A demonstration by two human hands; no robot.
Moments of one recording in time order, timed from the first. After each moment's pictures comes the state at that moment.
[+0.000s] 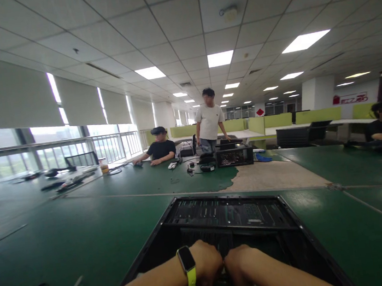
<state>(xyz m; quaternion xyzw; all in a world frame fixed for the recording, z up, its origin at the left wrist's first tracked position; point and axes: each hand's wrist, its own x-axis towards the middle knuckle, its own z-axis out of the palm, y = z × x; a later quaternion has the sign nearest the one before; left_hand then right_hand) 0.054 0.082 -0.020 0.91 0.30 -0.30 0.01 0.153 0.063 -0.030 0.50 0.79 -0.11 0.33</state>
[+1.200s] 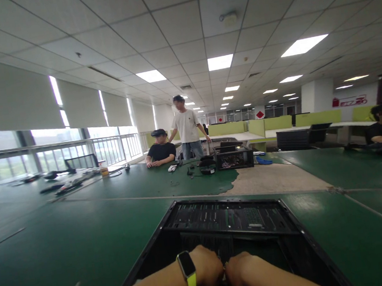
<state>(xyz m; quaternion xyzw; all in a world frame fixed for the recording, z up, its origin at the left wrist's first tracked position) 0.058 0.080 -0.014 0.88 0.32 -0.36 0.01 0.148 0.054 -0.021 0.51 0.78 -0.10 0.35</state>
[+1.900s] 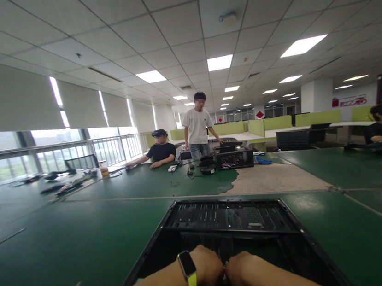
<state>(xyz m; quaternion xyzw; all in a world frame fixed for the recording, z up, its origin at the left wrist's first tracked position) 0.056 0.073 -0.009 0.88 0.32 -0.34 0.00 0.148 0.056 -0.026 0.51 0.79 -0.10 0.33</state>
